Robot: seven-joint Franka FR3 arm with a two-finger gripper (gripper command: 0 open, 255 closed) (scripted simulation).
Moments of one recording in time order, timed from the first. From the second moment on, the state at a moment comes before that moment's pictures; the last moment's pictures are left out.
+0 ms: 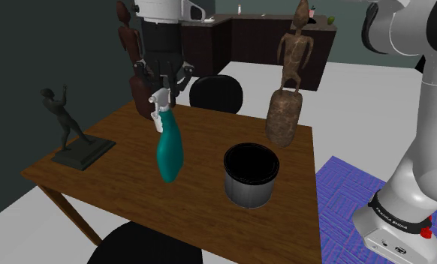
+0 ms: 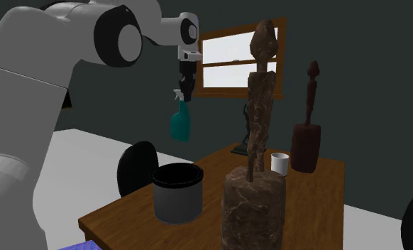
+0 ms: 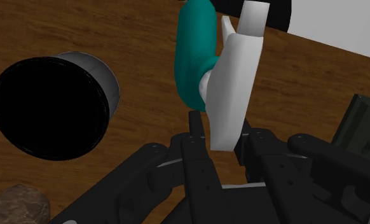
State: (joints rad) arm 0.15 0.37 0.70 -1.23 -0.16 1.61 1.55
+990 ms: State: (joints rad) arm -0.09 -0.03 0.65 -1.48 0.11 1.53 1.32
